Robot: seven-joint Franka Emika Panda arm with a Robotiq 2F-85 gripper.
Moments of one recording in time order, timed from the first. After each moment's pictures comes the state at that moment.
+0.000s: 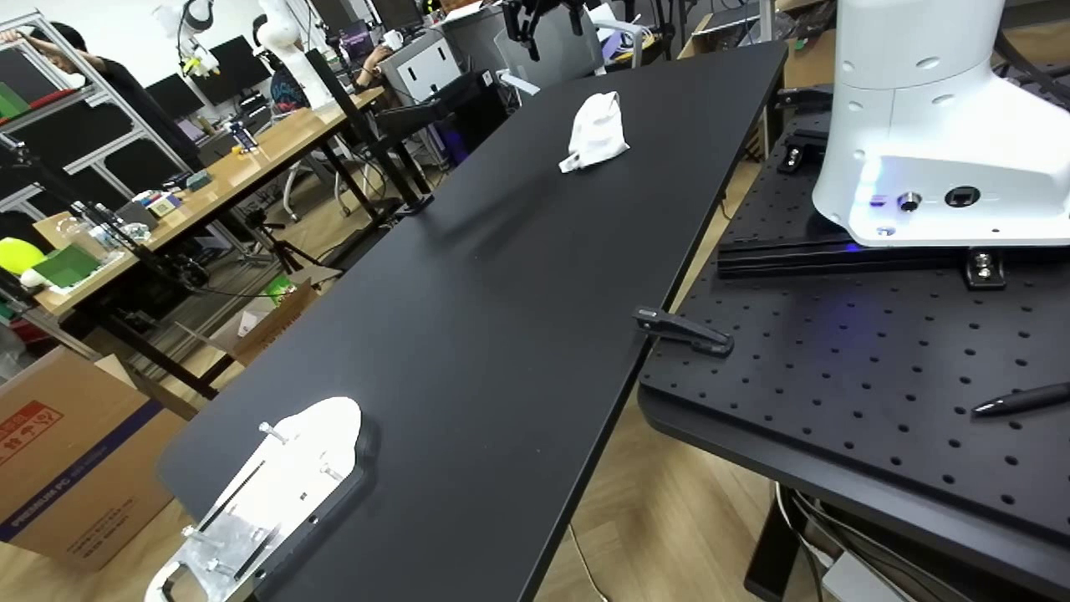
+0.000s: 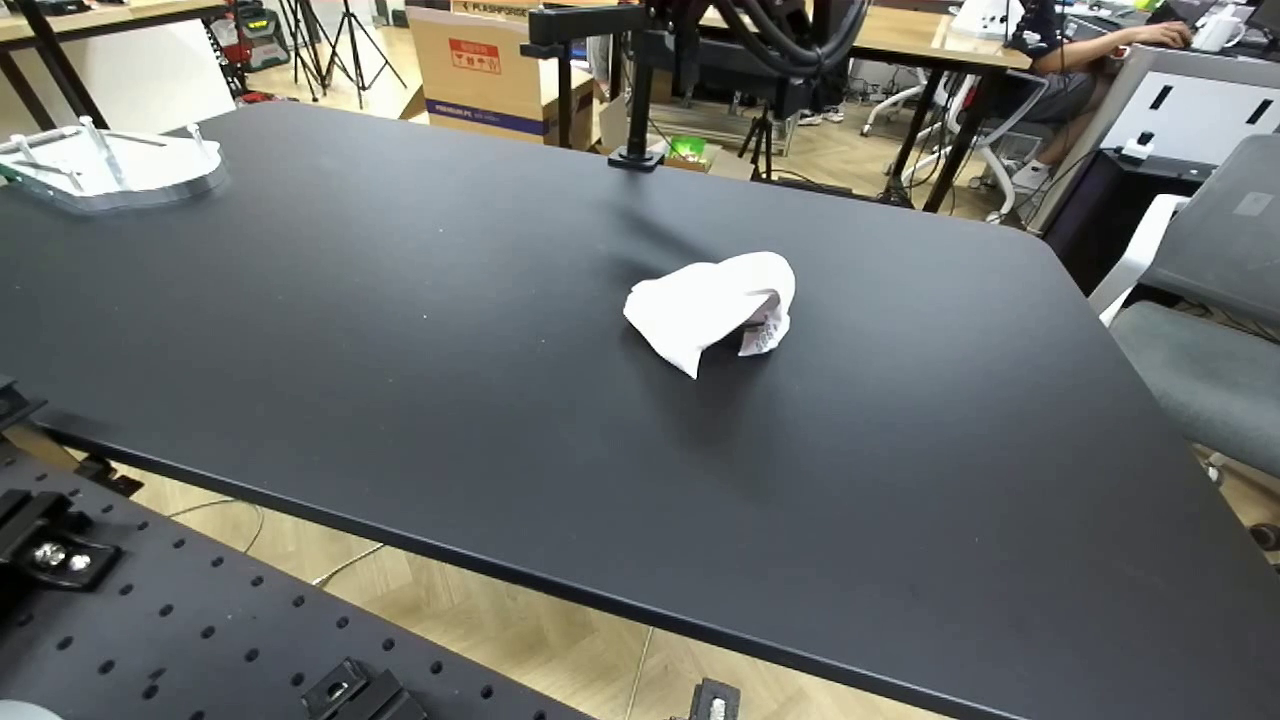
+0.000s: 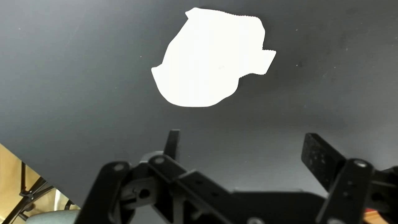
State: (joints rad) arm -0.20 0.02 -0.10 -2.40 -0.07 2.61 0.17
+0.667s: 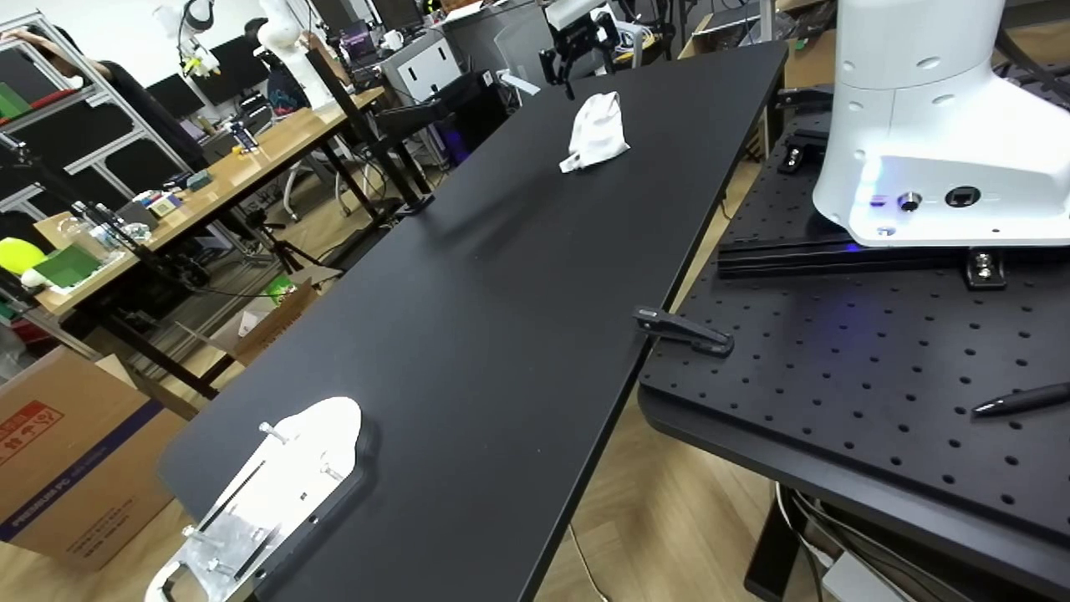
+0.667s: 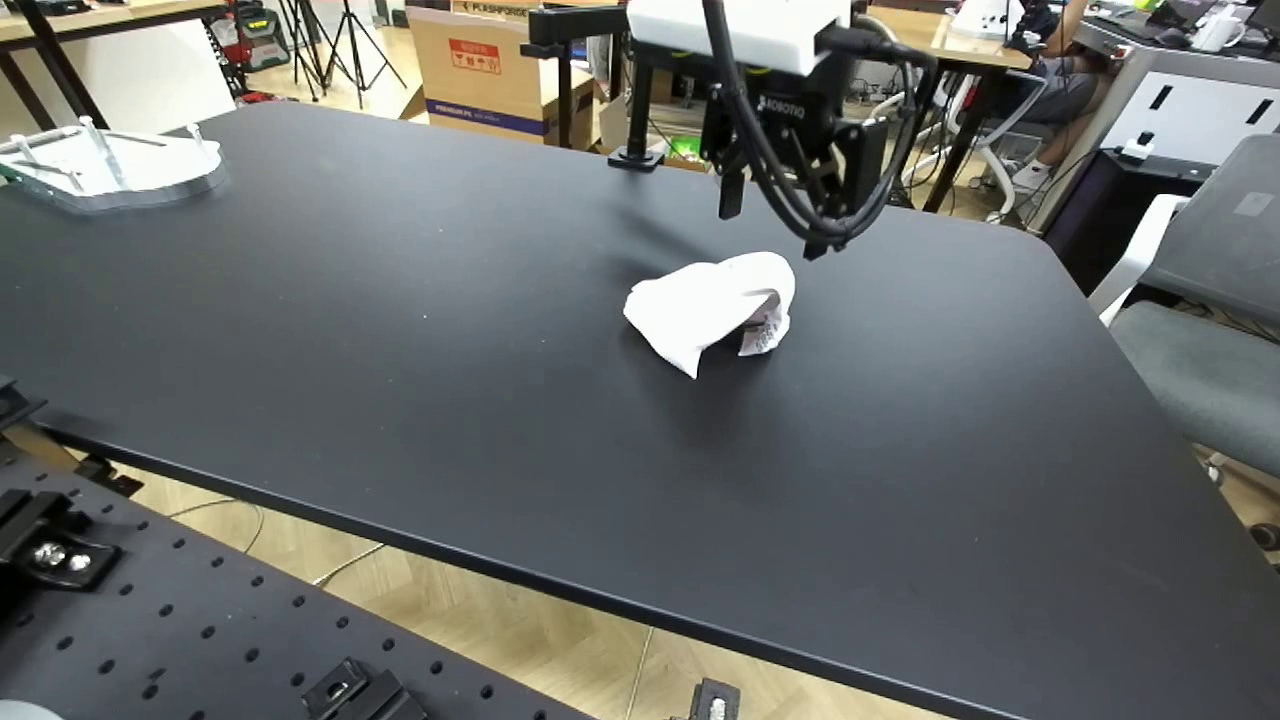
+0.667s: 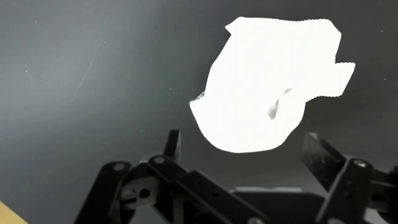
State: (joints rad) arm -0.20 0.30 -0.18 -2.26 -0.05 2.62 0.20
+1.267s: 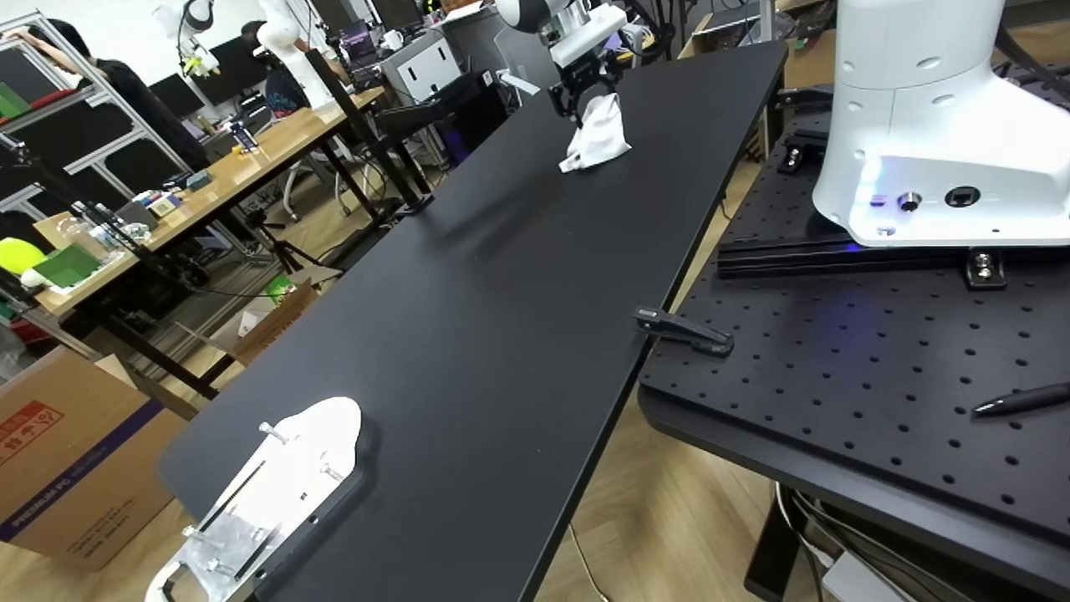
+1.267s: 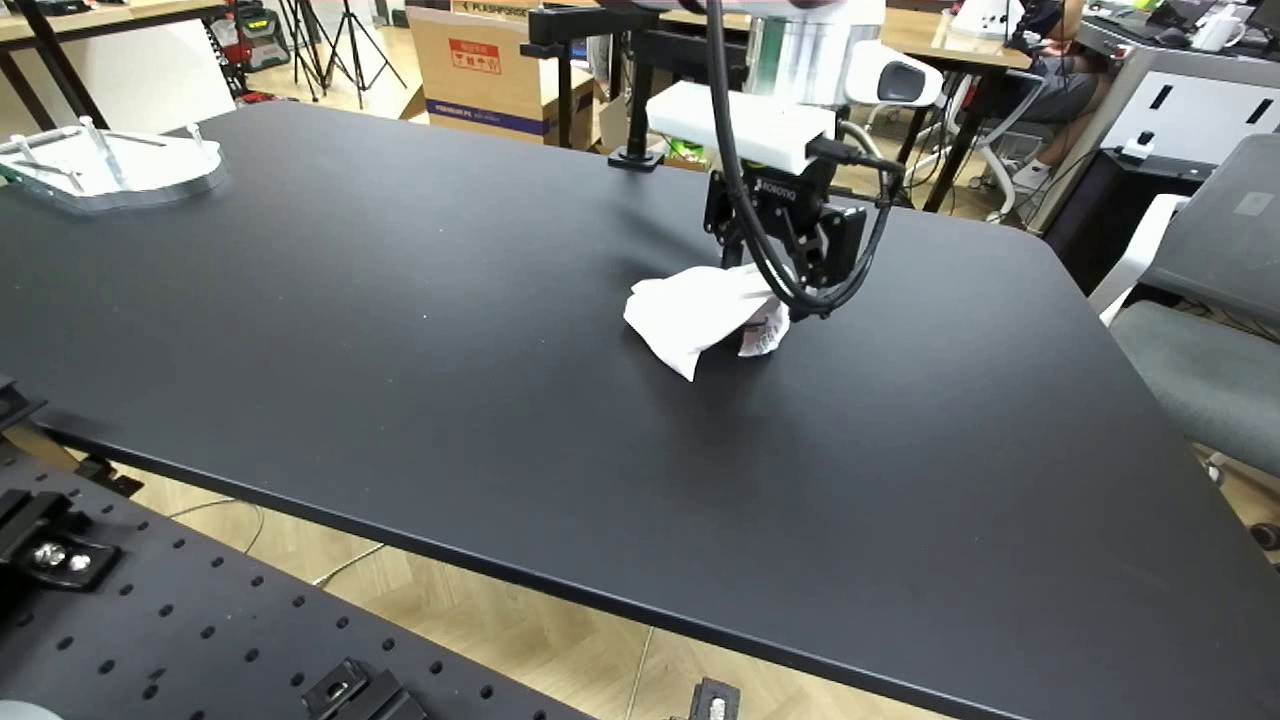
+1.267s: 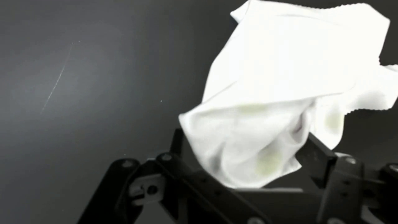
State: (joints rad) arm -0.19 0.51 -0.18 -2.12 -0.02 2.59 0.20
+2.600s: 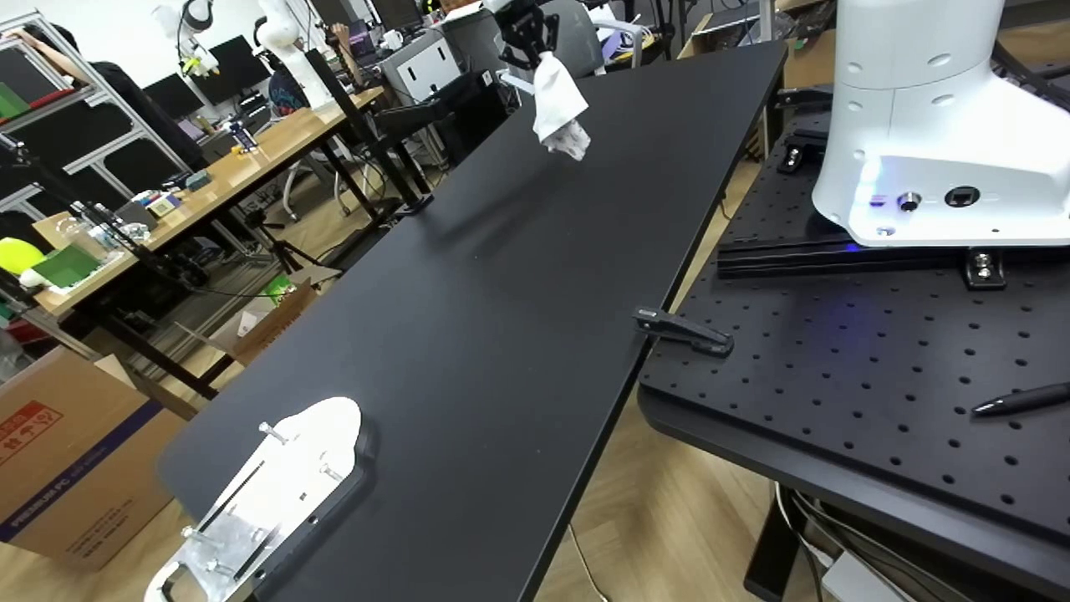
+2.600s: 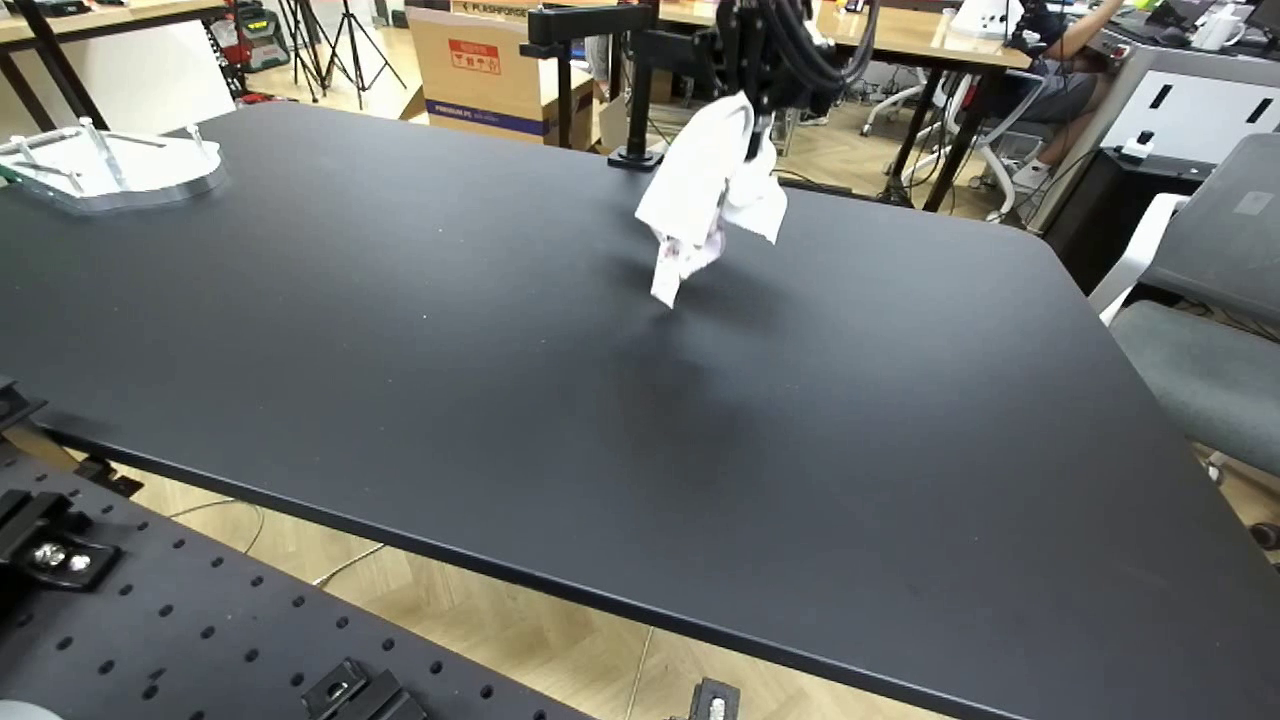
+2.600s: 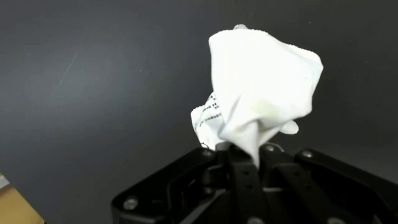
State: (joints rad) arm -0.06 0.37 -0.20 -1.94 -0.05 2.23 0.29
